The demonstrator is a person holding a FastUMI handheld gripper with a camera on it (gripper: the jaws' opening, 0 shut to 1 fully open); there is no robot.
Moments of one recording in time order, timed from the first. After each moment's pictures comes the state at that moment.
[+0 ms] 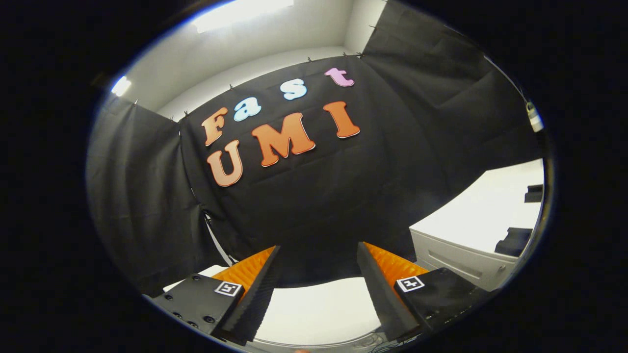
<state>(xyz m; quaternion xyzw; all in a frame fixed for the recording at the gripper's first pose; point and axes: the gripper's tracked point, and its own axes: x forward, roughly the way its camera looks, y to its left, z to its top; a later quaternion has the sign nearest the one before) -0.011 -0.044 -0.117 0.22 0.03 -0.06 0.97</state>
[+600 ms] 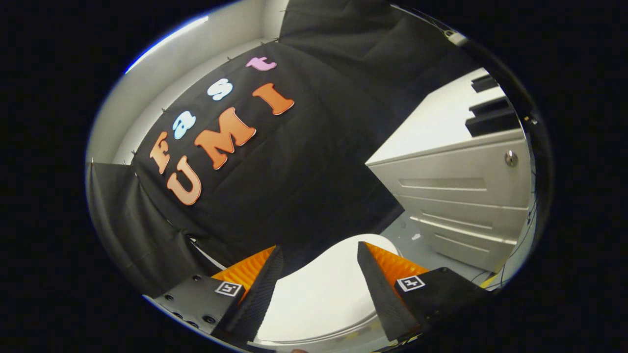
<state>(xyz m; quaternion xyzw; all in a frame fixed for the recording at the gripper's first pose) -0.019 -0.060 -0.260 0.40 0.10 -0.14 0.90</state>
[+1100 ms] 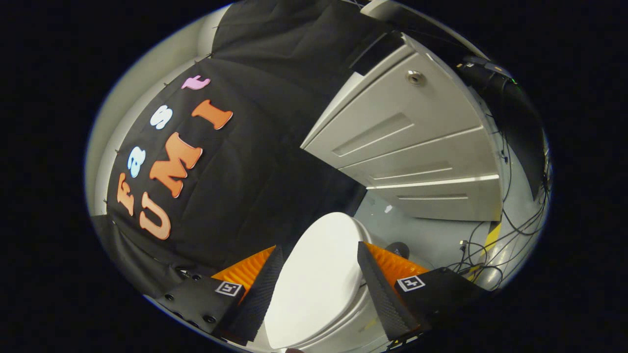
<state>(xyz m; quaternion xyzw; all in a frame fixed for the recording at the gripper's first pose) -0.047 -0.069 -0.340 0.53 0.10 -0.25 0.81</state>
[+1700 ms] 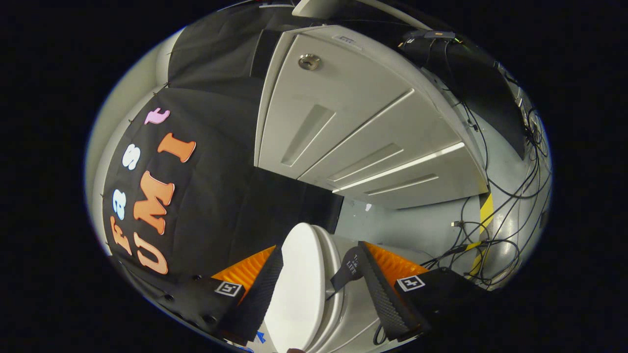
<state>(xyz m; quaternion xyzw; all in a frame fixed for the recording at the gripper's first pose) -0.066 -0.107 -0.379 0.58 0.06 -0.30 0.75</state>
